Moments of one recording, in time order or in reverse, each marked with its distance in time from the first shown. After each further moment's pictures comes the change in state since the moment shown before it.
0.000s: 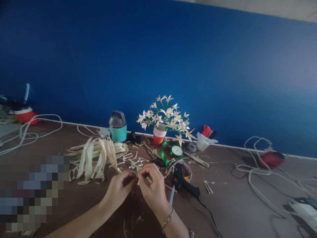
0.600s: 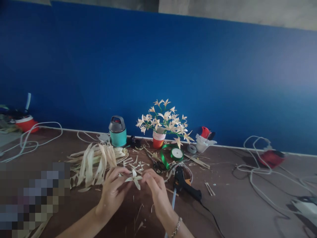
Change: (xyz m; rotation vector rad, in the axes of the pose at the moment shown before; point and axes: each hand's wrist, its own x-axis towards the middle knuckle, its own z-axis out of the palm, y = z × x) left_hand 0.005 0.009 -0.026 0.515 0.238 0.715; right_hand -0.002 -0.013 -0.007 0.523 -0.034 0.528
